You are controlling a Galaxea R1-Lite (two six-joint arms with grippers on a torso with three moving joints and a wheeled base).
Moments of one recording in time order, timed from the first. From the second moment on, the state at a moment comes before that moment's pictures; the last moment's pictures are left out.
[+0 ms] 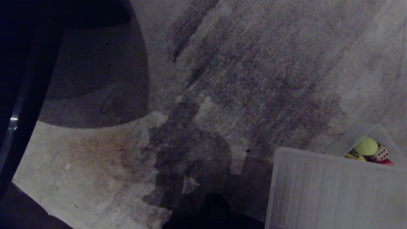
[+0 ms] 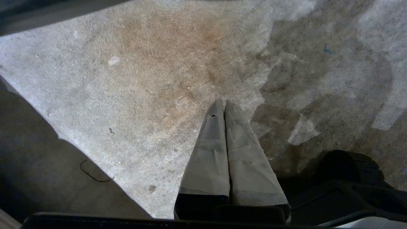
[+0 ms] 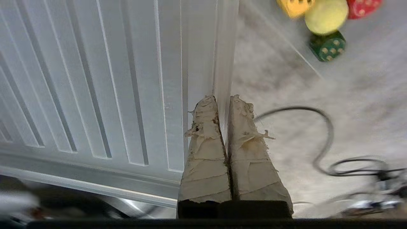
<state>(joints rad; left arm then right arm) 0.00 0.00 0.00 -0.01 0.07 -0.14 -0.02 0.44 -0.25 0.15 -0.01 0.09</state>
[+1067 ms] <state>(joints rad) 0.00 0.00 0.00 -0.01 0.07 -0.14 0.01 0.00 -0.08 0.21 0.01 0.03</state>
